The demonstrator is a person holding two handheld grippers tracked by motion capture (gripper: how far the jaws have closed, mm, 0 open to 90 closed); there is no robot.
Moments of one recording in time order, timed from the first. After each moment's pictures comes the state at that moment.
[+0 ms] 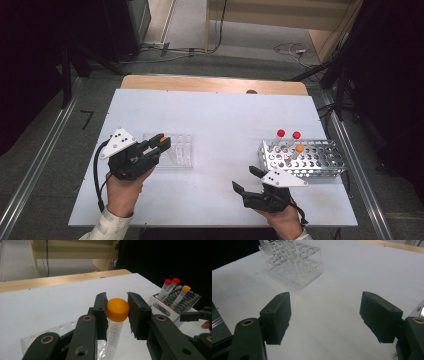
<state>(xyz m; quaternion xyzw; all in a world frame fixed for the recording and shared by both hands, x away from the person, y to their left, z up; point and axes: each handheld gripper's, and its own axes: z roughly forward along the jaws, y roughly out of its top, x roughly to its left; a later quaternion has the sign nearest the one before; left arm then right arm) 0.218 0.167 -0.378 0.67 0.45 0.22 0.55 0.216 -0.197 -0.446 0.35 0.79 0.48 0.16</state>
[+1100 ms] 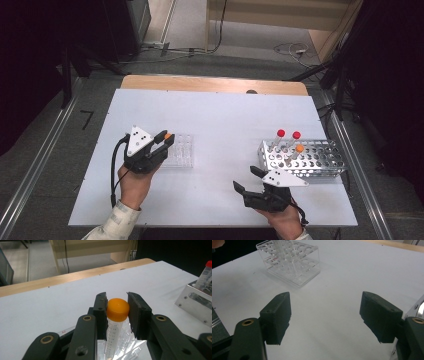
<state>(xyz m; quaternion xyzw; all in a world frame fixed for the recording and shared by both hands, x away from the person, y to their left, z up) 0.245 0.150 -0.412 0.68 0.46 0.29 0.49 0.216 -0.199 -0.448 0.35 0.79 0.47 0.16</state>
